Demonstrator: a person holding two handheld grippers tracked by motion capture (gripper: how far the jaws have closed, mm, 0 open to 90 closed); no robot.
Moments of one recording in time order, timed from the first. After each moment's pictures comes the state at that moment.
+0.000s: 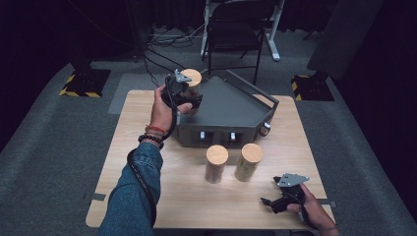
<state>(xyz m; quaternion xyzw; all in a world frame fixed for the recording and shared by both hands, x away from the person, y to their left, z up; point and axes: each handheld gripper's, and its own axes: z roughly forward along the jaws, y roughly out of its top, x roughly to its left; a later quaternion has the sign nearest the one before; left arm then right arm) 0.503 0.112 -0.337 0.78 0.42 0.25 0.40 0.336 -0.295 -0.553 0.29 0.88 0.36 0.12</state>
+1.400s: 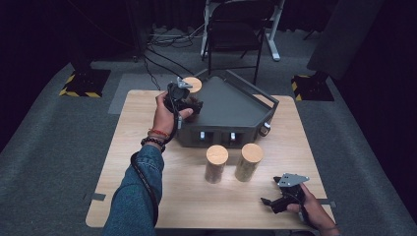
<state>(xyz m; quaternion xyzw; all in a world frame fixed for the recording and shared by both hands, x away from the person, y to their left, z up) 0.512 0.112 -0.367 0.78 0.43 0.22 0.39 0.336 -0.295 -0.553 0.29 0.88 0.36 0.12</state>
